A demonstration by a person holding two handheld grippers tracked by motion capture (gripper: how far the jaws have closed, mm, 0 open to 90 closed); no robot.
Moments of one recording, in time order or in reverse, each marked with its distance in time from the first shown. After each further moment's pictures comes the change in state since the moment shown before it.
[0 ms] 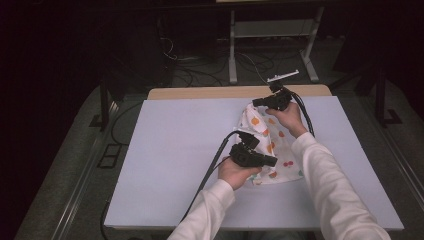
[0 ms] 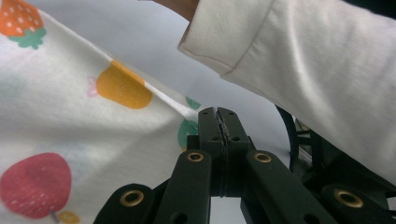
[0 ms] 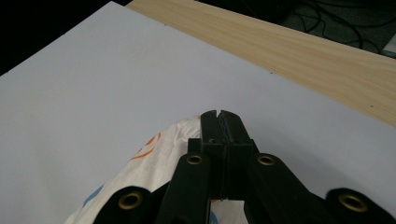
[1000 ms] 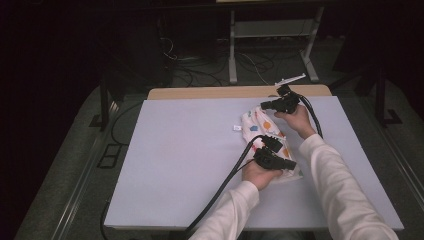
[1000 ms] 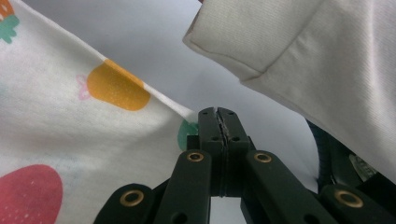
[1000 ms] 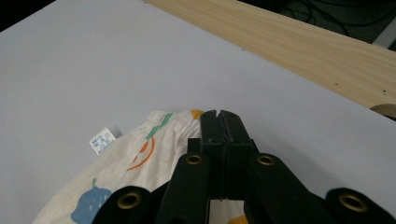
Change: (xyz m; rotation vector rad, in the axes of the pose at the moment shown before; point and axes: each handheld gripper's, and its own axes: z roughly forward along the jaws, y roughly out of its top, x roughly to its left) left arm 0.003 0.007 0.071 0.040 0.007 -0.034; right arm -0.027 -0.019 -0.006 0.022 -0.027 -0.046
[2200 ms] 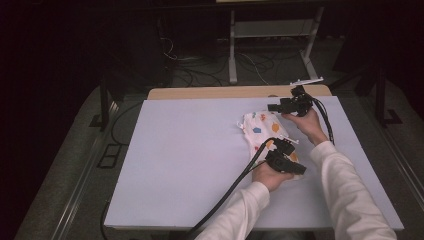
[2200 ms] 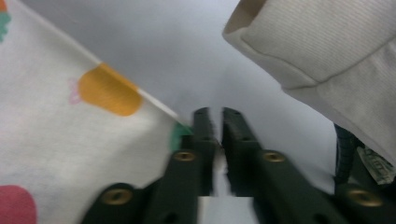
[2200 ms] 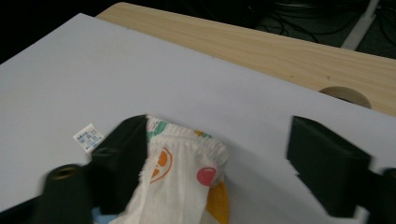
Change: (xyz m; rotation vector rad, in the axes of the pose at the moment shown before) left arm -0.007 0.005 0.033 0.055 0.002 0.010; right arm -0.004 -0.019 -0.036 -0.097 -0.070 0.094
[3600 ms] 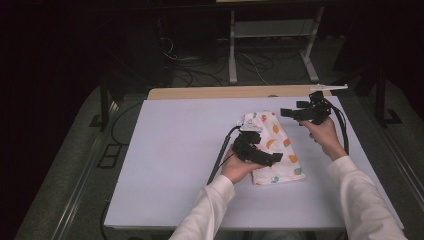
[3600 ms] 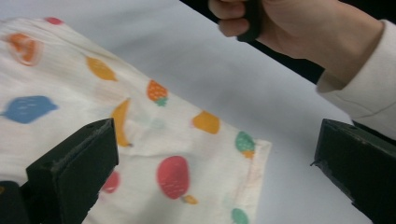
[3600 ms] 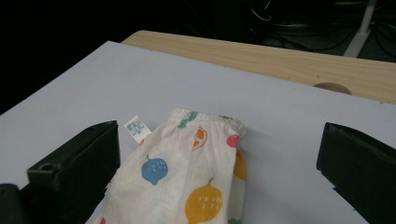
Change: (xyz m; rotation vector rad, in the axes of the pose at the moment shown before) left arm 0.030 -0.015 -0.097 -0.243 0.166 0.108; right arm 0.014 -0.022 -0.059 -0.104 0.031 0.049
